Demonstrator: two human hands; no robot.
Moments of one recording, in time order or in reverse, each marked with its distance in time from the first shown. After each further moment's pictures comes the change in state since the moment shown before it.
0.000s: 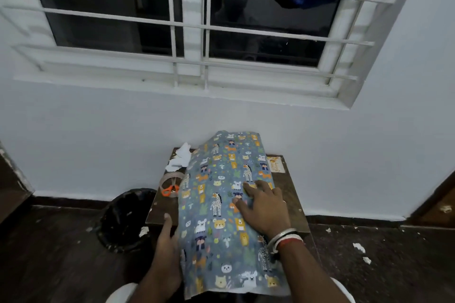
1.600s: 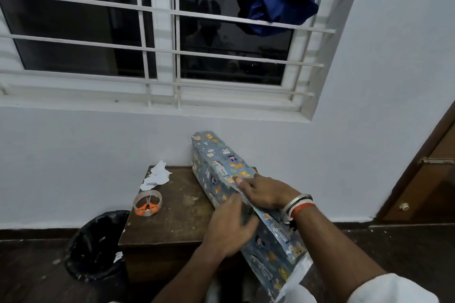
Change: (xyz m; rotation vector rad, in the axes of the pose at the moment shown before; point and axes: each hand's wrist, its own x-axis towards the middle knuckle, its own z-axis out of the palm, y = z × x) left_hand -0.020 -0.042 0.177 1.568 -0.259 0.995; right_hand -0.007 0.031 -0.128 0.051 -0.268 -0.102
